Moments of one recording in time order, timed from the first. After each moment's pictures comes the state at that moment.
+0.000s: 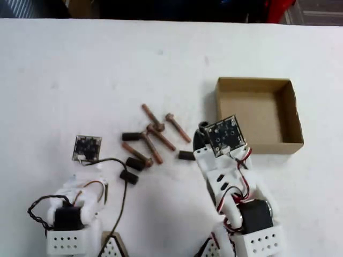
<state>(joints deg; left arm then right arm) -8.6 -104.1 97.1 75.0 -3.8 -18.1 -84.1 67.5 52.3 14.2</state>
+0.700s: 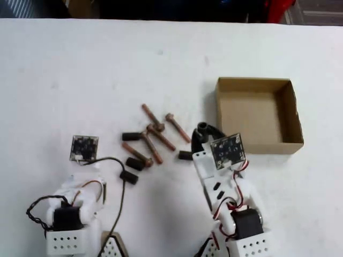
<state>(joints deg) -10.5 -104.1 97.1 74.9 -3.8 -18.2 -101.9 87.8 40.2 8.8</state>
